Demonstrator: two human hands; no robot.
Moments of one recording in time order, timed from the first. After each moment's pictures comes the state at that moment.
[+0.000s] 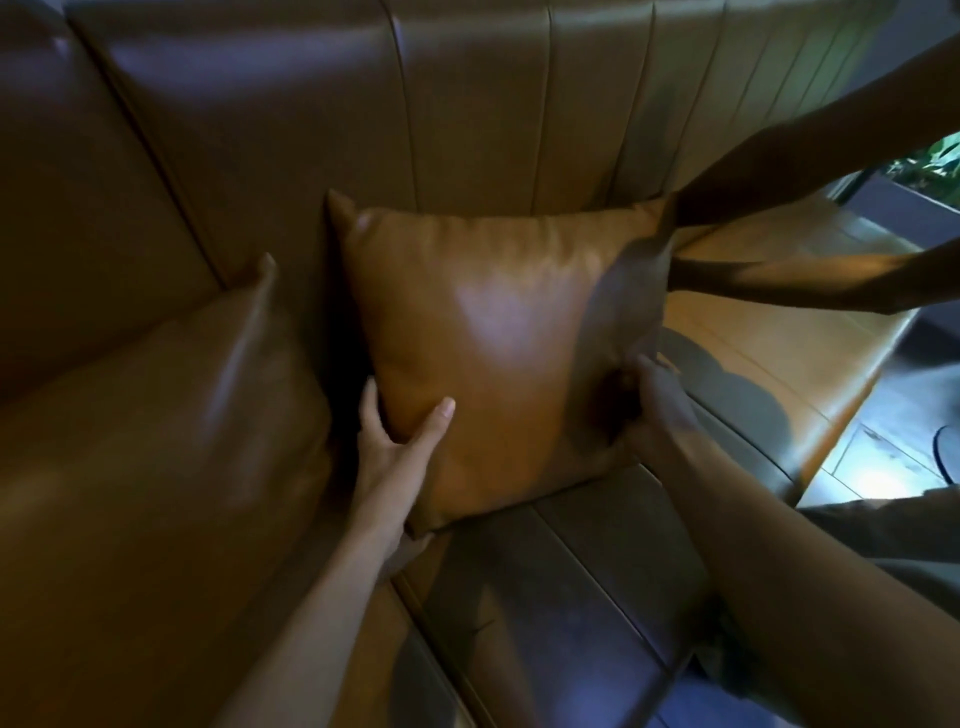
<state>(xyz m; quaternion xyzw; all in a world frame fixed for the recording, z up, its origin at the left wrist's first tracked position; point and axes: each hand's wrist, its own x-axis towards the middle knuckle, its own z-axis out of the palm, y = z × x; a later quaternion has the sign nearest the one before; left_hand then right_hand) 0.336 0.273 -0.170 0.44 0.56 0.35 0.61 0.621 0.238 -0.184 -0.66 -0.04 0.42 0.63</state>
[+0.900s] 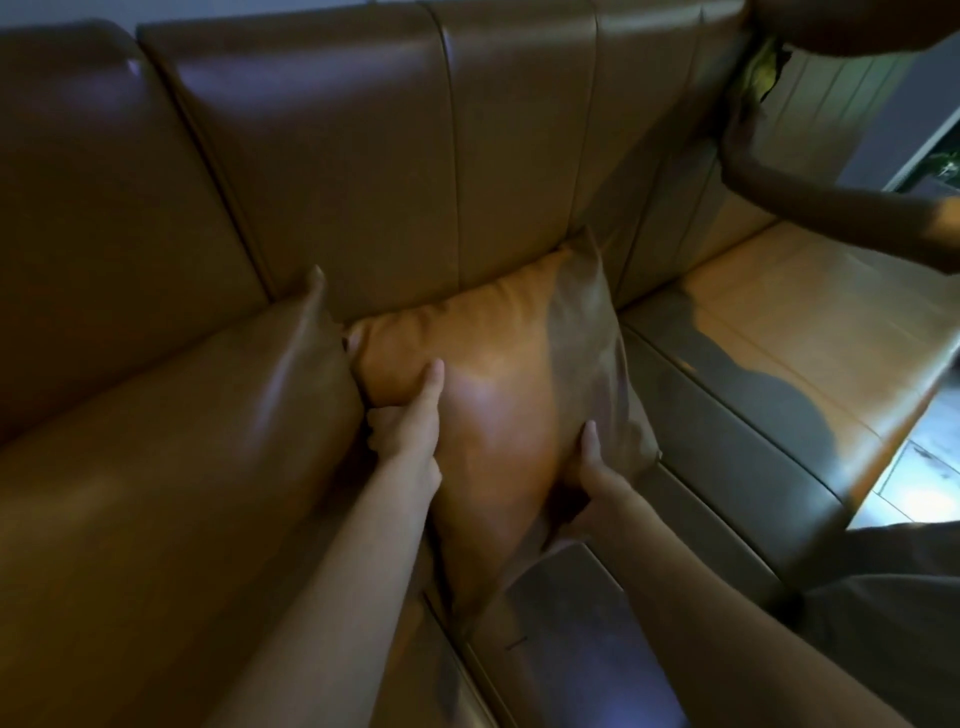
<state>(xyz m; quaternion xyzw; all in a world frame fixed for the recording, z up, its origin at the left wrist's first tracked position) 0.344 0.322 -0.149 0.20 0.65 0.35 0.64 0.591 0.258 -0.376 -0.74 0.08 0.51 0.43</state>
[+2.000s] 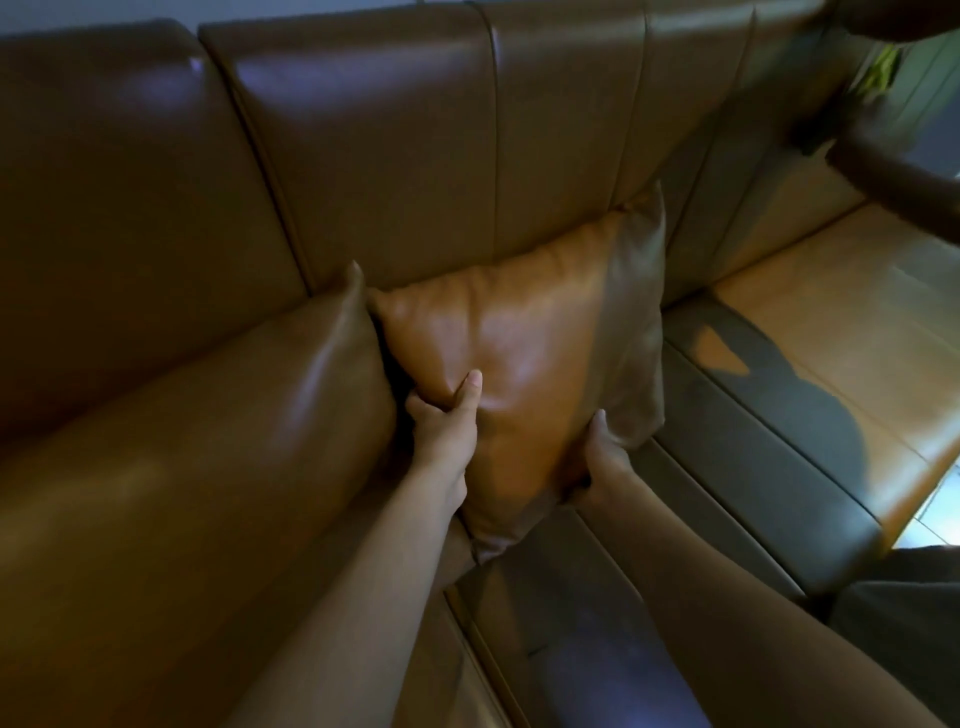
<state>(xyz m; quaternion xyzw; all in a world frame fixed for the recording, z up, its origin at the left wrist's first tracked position) 0.346 0.320 -0.156 0.30 0.62 0.33 0.65 0.506 0.289 -0.248 -0.69 0.12 0.48 0.52</state>
